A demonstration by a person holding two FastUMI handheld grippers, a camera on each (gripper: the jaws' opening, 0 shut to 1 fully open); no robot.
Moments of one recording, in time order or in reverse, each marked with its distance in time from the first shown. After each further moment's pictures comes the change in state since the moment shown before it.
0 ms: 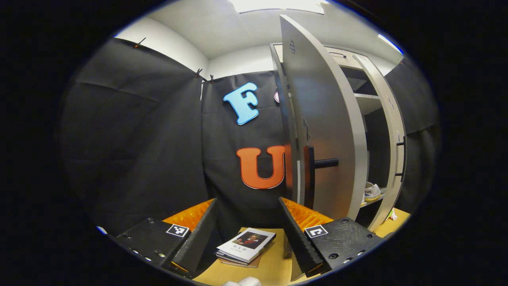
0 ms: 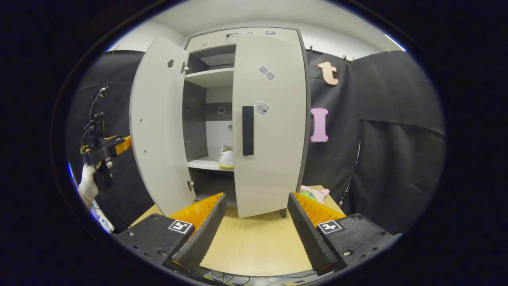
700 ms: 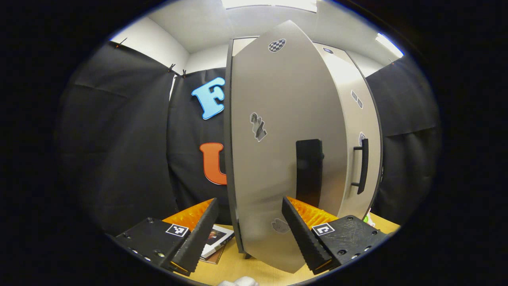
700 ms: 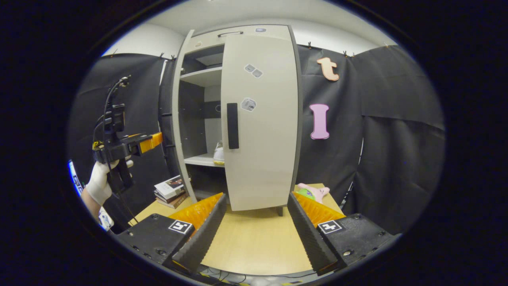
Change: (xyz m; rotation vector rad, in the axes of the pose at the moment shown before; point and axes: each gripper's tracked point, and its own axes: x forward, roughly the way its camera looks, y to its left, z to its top) left arm 0.008 -0.143 -0.004 -0.029 0.055 -0.122; right arm 0.003 -0.057 -0.007 0.008 0.017 0.050
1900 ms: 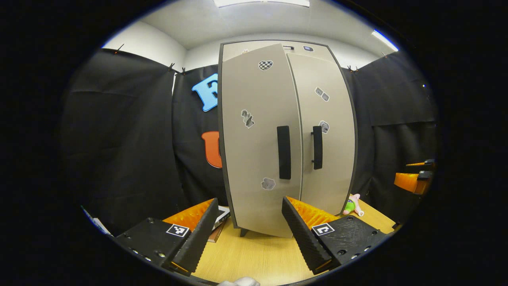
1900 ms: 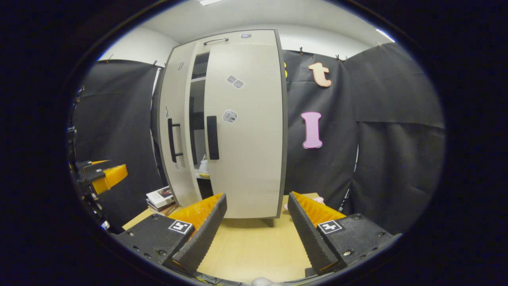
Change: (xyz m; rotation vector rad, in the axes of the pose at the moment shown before) left arm -0.129 -0.039 -0.026 0.044 0.094 0.018; right arm 0.018 -0.036 0.024 0.006 -0.073 -0.034
